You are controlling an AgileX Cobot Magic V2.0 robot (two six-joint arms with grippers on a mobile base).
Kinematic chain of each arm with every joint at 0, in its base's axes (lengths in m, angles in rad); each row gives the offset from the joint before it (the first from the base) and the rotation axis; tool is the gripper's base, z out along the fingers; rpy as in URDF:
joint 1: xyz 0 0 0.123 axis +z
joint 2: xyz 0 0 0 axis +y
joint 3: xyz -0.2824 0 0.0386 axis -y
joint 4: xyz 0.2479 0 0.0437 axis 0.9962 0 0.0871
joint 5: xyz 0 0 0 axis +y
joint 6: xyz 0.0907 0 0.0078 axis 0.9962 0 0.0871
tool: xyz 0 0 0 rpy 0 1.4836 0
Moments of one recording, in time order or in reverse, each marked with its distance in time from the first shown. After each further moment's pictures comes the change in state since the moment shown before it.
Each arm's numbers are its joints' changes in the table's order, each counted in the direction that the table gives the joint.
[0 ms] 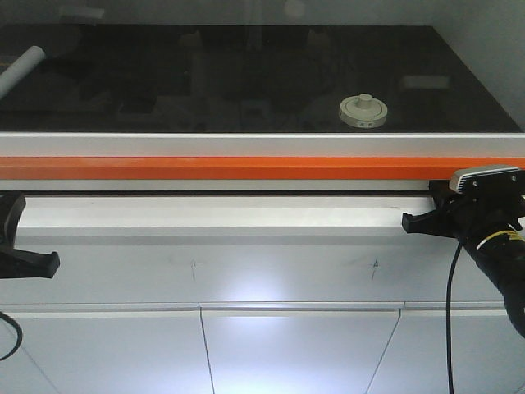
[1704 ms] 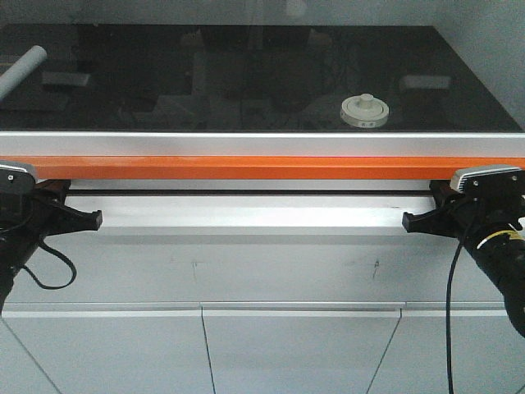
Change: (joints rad) left arm -0.001 0.521 0.329 -0.055 -0.095 0.003; right arm 0.000 0.002 0.001 0.006 0.000 -0.001
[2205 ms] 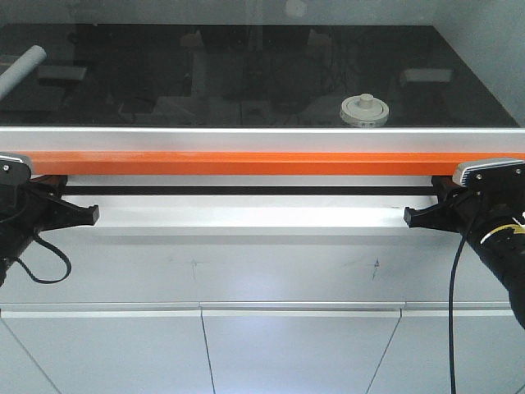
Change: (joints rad) left arm 0.000 -0.076 0.014 0.001 0.115 0.000; right arm 0.000 -0.059 0.003 -0.004 0.051 0.001
